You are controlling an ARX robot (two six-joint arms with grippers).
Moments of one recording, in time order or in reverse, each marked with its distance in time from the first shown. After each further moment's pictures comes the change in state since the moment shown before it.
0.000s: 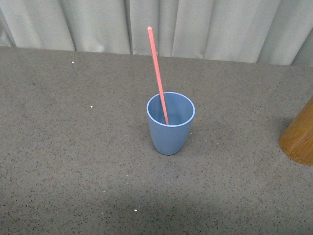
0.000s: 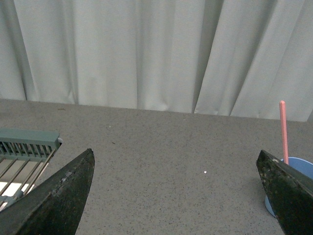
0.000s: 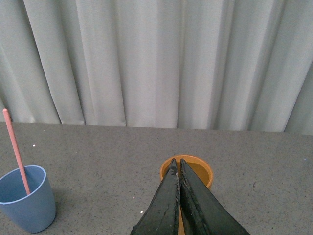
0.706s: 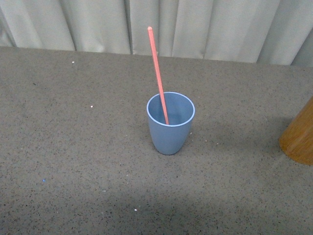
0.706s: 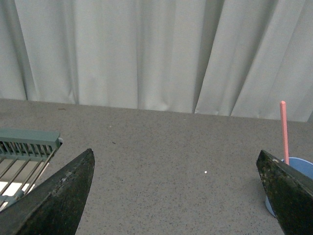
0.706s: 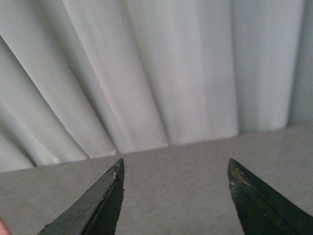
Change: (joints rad) left arm 0.000 0.000 0.000 0.000 0.000 0.000; right arm 0.184 1.303 0.247 1.065 0.182 0.076
